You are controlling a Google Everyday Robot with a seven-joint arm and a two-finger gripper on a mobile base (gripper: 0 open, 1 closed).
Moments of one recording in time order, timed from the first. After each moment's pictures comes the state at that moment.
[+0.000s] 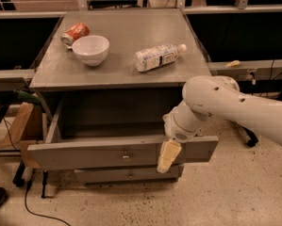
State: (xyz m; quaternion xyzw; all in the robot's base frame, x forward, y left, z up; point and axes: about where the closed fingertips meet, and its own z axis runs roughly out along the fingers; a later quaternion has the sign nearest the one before) arm 0.513 -0.080 0.678 -0.64 0.75 0.09 0.17
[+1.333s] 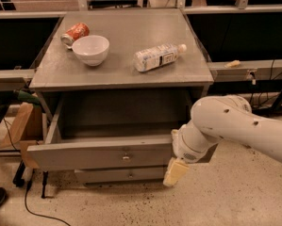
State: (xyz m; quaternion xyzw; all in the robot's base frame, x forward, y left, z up) arm 0.462 -0.107 0.653 -0.62 0.77 0.08 0.14
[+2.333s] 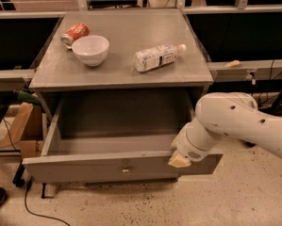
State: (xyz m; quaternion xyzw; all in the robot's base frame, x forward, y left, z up) arm 0.460 -0.110 0.664 -0.62 0.77 0.08 0.14
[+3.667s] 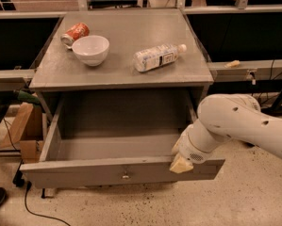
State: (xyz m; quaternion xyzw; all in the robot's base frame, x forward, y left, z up) arm 0.453 -0.118 0.663 -0.61 0.77 0.08 0.14
